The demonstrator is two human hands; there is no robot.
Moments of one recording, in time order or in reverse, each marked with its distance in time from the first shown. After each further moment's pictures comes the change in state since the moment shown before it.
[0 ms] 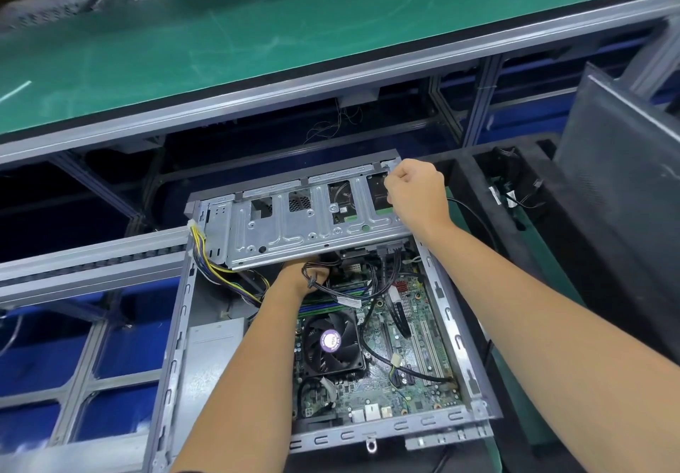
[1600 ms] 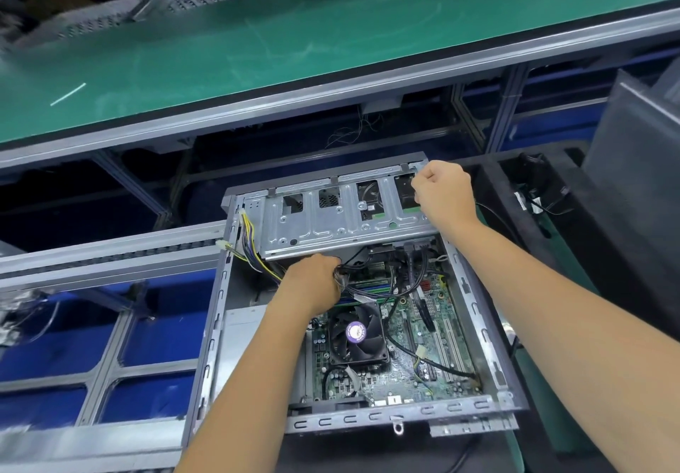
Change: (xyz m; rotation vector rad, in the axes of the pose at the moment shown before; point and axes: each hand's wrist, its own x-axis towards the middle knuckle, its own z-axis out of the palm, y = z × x) left_hand -0.041 -0.012 -0.036 1.040 0.024 0.638; right_hand -0.005 -0.006 -0.003 -0.061 -0.004 -0.025
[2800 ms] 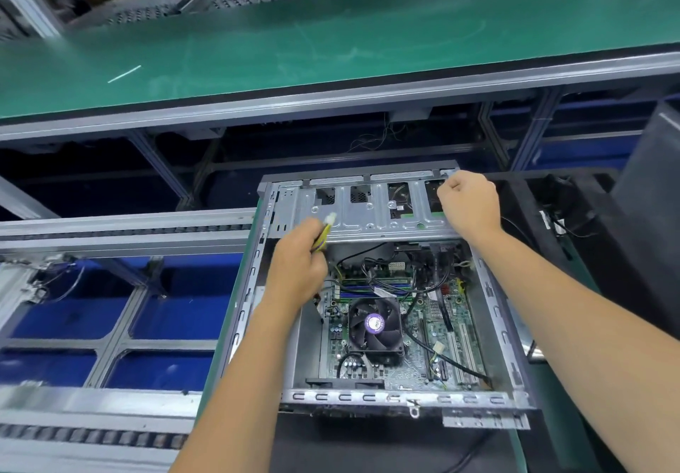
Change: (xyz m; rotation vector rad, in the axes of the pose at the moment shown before) left_hand -0.043 -0.033 -0.009 -0.605 0.715 0.055; right_hand -0.005 -0.003 0.004 -0.197 -0.013 -0.094
